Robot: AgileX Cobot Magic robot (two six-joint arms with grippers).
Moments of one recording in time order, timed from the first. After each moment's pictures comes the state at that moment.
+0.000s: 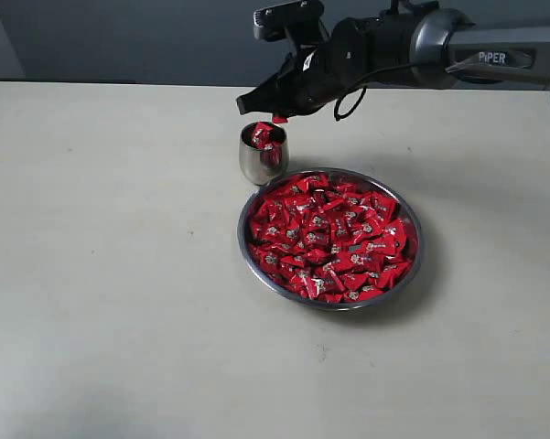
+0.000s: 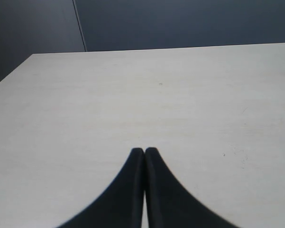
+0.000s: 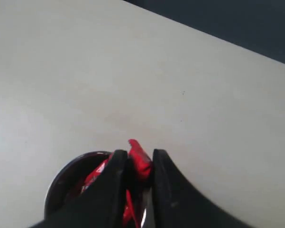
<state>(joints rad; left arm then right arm) 0.22 0.00 0.00 0.03 0.34 0.03 0.62 2.18 -1.64 0.15 0.29 -0.13</state>
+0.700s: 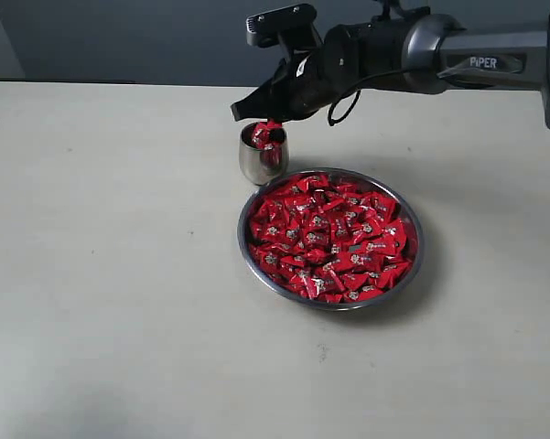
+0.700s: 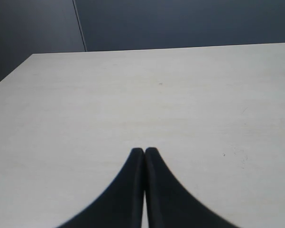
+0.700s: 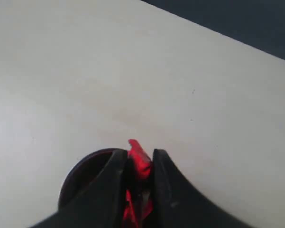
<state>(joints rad) 0.22 0.00 0.00 0.03 0.34 0.03 0.65 2.19 -1.64 0.13 0.29 -0.13</state>
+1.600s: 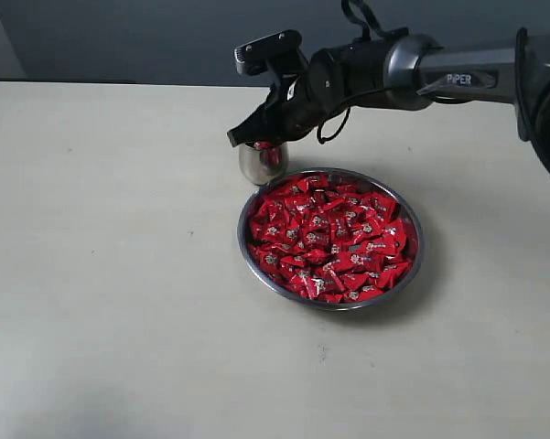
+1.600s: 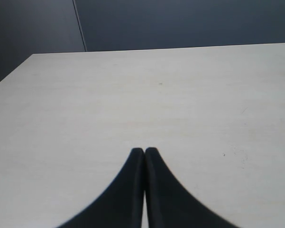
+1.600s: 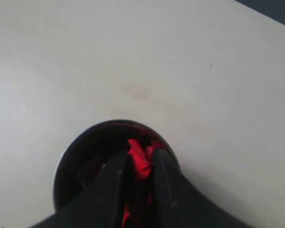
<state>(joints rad) 0.22 0.00 0.00 0.03 0.34 0.03 0.66 2.24 -1.64 0.08 0.31 -0.13</state>
